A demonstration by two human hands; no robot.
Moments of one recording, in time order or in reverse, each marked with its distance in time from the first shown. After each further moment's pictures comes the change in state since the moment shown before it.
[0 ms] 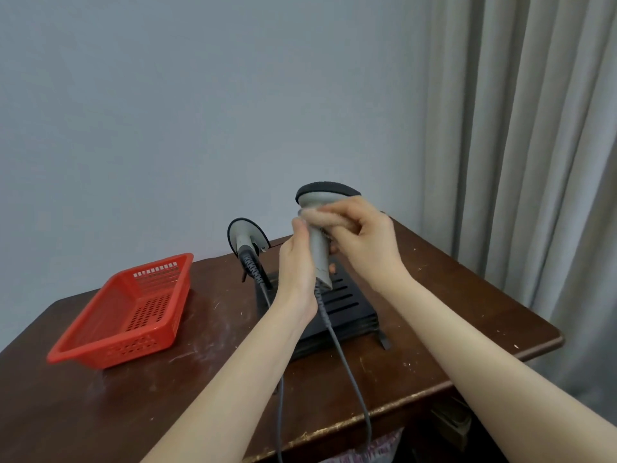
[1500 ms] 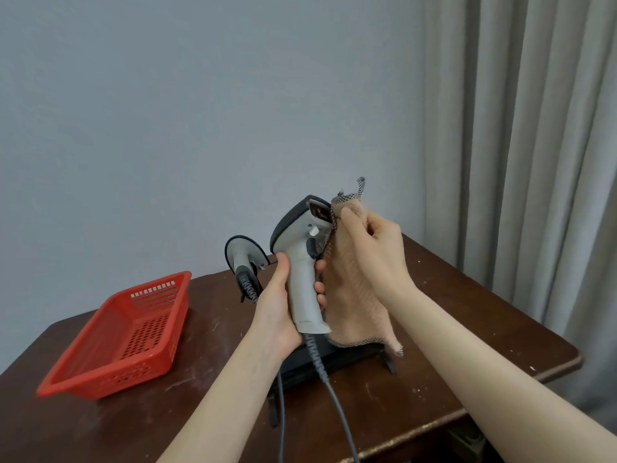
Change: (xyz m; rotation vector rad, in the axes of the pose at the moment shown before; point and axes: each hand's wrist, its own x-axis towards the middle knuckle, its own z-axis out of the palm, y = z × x) left_hand 0.014 -0.008 -0.031 -0.439 -0.198 -0.354; right_hand 0.021 0.007 -0.003 -0.001 0.165 0.220
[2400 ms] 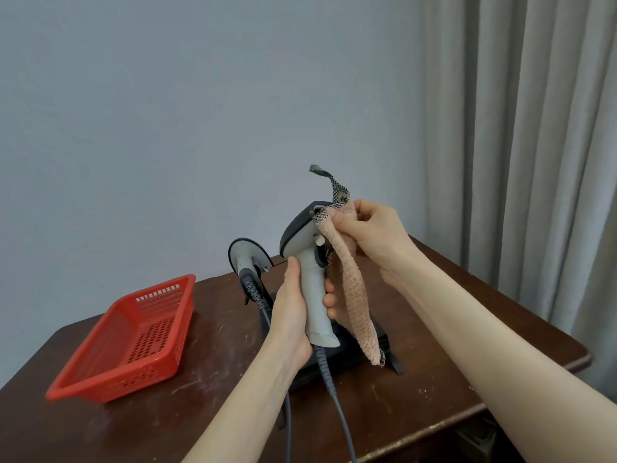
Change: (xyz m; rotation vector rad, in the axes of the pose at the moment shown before) left_hand -0.006 -0.014 0.012 0.194 0.100 0.135; right_hand 0.017 -0.016 -0.004 0.255 -0.224 0.266
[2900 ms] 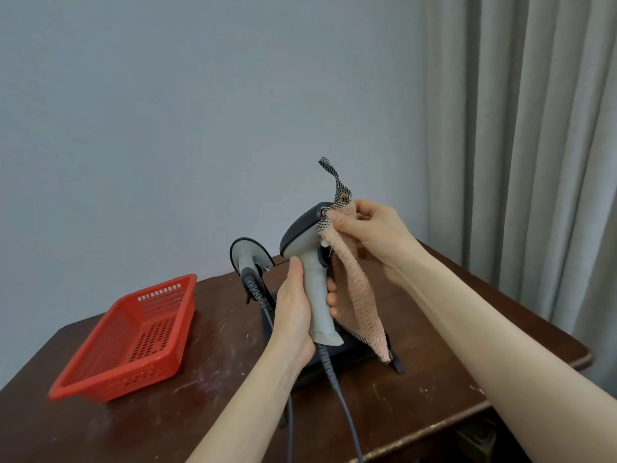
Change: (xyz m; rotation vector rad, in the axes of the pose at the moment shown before) left_hand -0.001 0.000 0.004 0.096 0.077 0.078; right_hand -0.001 -0.003 -0.002 0.027 -0.067 0.033
